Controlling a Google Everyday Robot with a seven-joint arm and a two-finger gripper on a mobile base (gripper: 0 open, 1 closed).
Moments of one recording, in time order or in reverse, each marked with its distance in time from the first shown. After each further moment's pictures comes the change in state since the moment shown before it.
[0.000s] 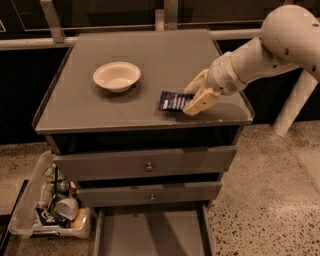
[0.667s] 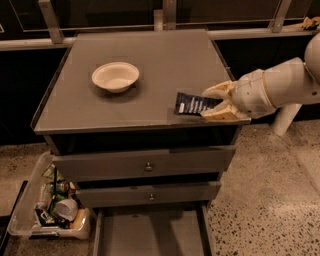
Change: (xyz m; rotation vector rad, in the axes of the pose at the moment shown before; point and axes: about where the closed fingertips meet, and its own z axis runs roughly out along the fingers) arm 0.022 0.062 -0.048 0.038 -0.066 -0.024
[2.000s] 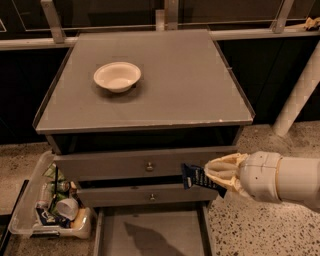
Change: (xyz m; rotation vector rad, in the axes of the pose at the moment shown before) arm 0.049 0.137 0.007 0.198 -0.057 0.160
